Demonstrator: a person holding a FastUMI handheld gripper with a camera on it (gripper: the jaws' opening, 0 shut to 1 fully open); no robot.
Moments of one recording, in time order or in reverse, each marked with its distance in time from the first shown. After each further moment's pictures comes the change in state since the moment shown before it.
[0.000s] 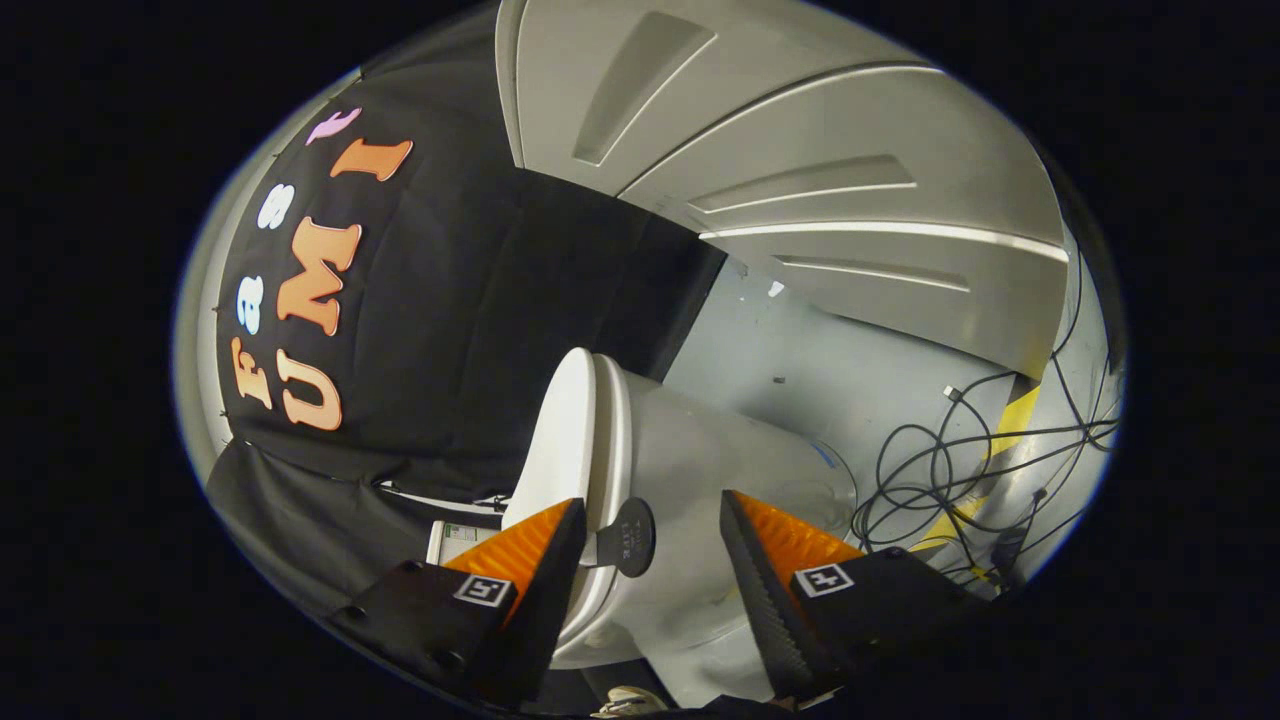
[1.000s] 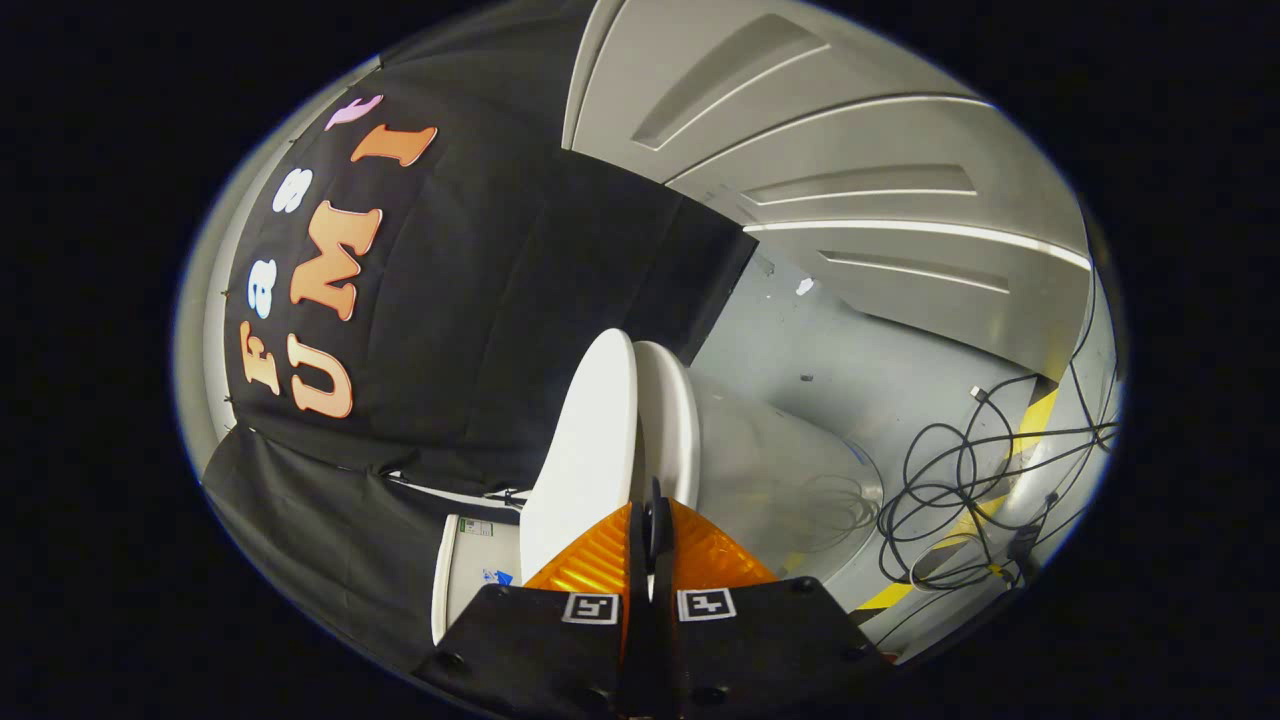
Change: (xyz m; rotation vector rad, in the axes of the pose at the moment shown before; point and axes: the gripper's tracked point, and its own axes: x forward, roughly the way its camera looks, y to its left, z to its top) arm 0.011 0.045 -0.018 -0.069 0.015 0.001
